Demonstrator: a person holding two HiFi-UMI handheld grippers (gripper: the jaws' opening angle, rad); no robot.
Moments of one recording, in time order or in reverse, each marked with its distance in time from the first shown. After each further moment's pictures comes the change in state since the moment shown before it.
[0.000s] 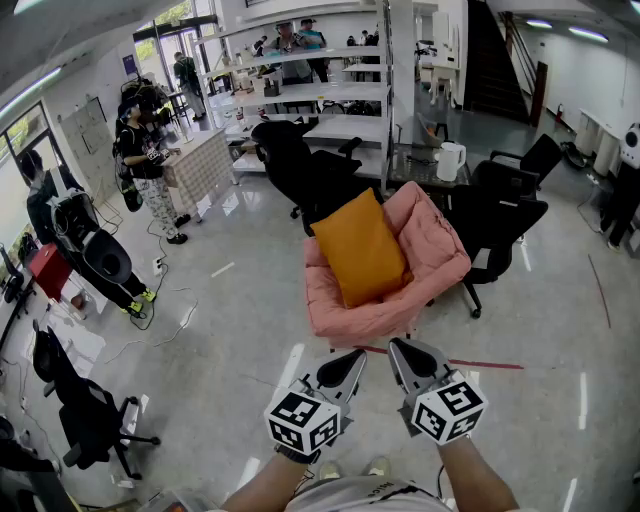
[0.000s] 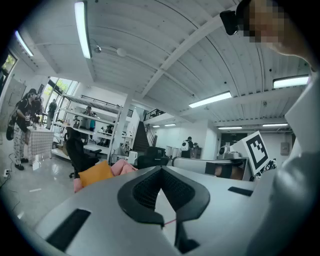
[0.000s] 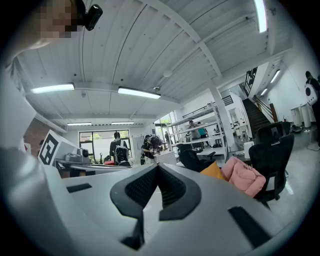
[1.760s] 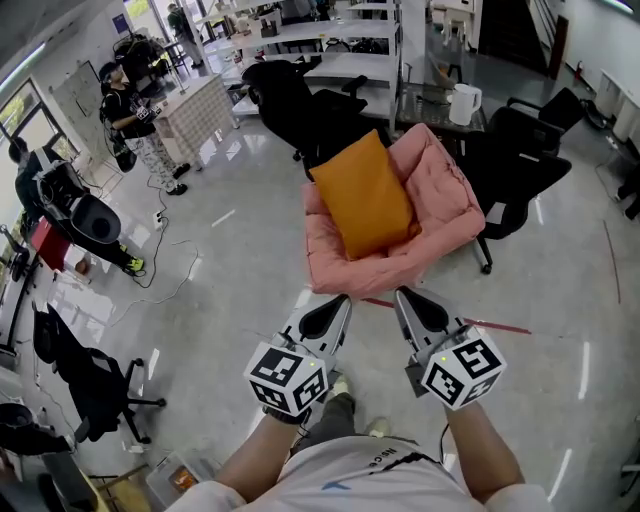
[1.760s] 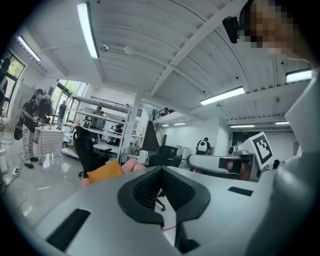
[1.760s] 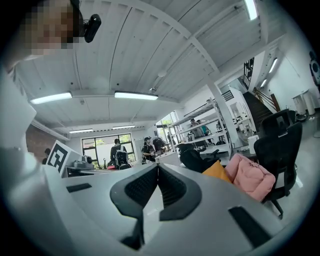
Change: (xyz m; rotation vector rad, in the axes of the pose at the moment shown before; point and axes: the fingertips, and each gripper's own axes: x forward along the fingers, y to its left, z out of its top) left arm 0.060 0.068 -0.004 -0.018 0.004 0.117; right arm 0.046 -0.070 0.002 0.069 -0.017 0.056
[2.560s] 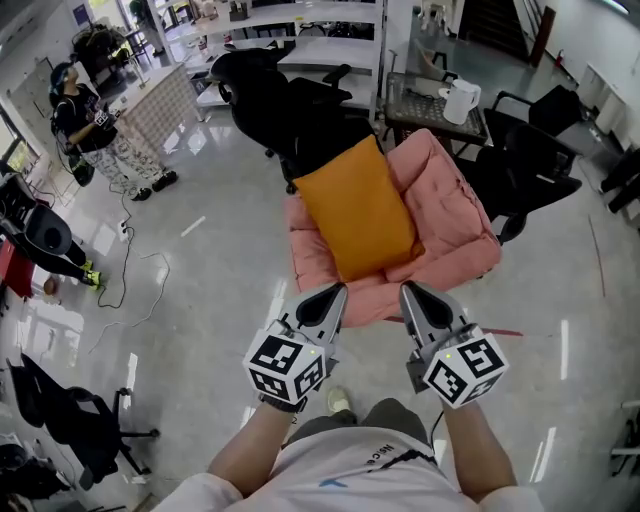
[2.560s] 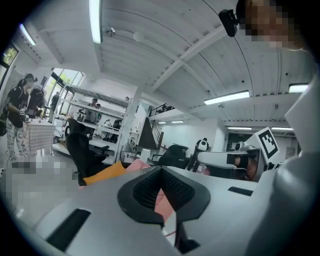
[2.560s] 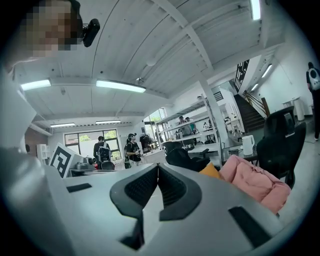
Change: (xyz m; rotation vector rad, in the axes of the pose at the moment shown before) left arm 0.125 0.199 0.025 -0.026 0.038 -0.090; right arm 0.196 -0.080 0.006 -0.009 0.025 -0.152
